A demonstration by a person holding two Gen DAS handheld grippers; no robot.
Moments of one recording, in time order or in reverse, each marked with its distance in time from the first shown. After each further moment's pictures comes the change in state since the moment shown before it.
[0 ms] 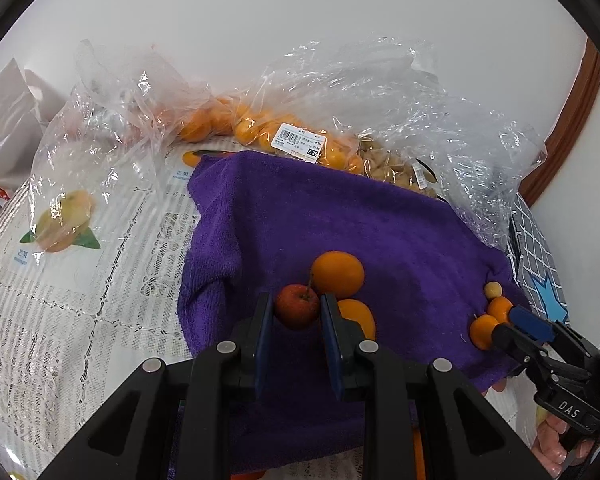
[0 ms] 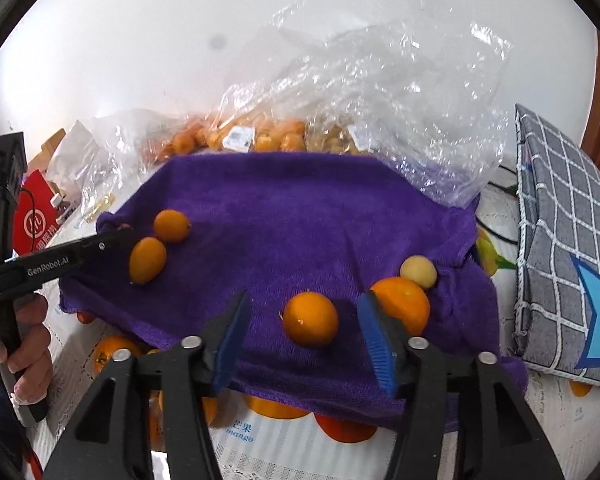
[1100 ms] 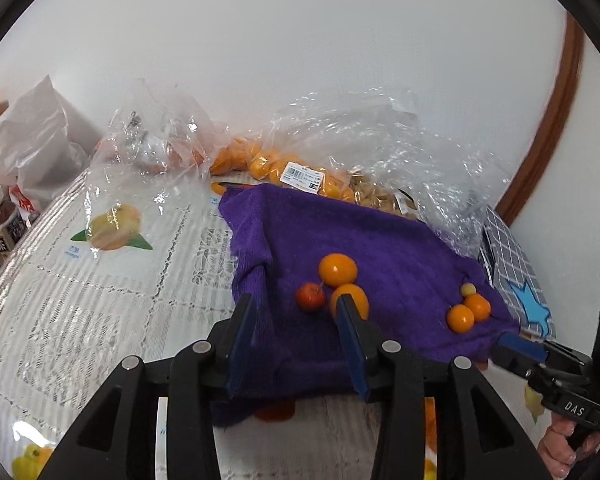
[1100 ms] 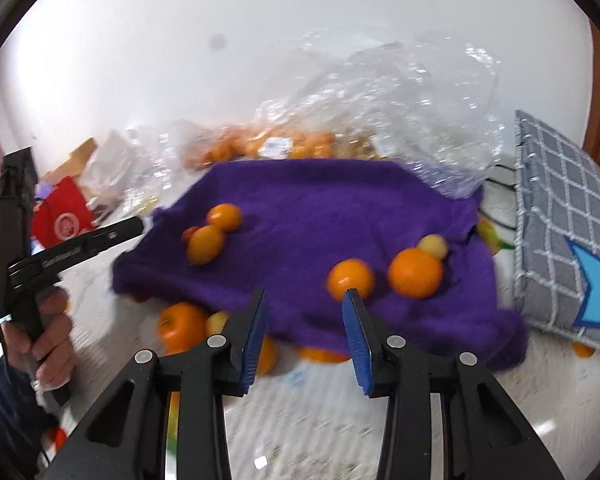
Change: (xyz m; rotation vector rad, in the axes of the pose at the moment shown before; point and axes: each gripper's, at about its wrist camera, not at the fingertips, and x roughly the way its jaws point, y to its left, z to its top) left arm -0.069 0.017 -0.025 0.018 -0.137 -0.022; right arm -0.048 0.017 -0.024 0.006 -0.016 0.114
